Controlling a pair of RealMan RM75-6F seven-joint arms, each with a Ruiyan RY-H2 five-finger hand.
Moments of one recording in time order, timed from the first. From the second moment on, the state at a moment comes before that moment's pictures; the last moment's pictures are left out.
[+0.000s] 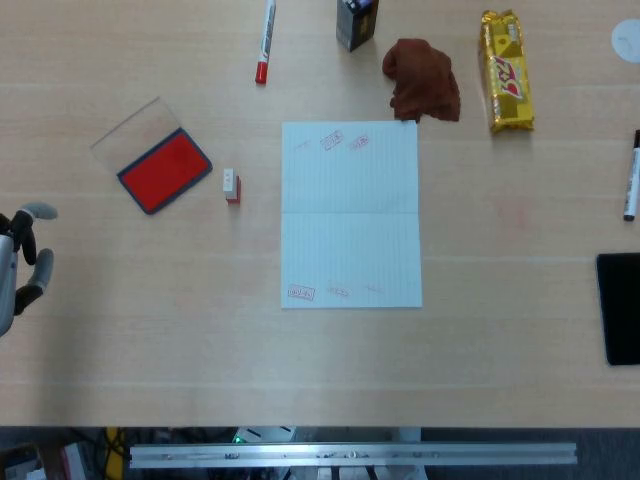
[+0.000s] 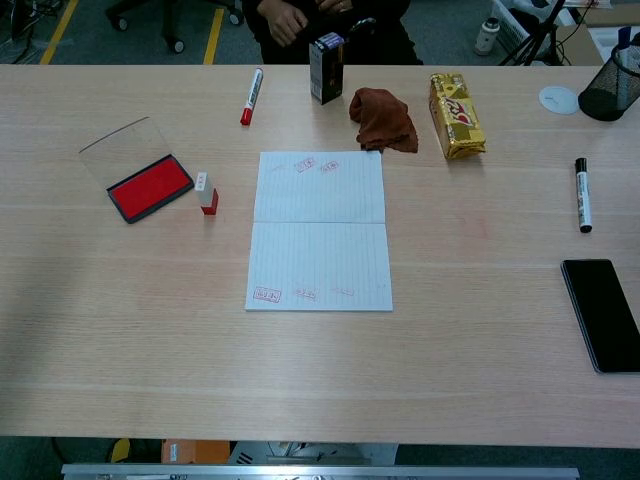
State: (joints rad) left arm -0.09 -1.22 -0.04 -1.74 1.54 1.53 0.25; right arm 0.16 -1.00 0.02 -1.64 -1.60 1.42 0.06
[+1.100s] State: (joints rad) left arm -0.11 -1.18 -0.04 -1.77 1.56 1.50 0.26; right arm 0.16 -1.00 0.02 -1.62 -1.61 1.43 0.09
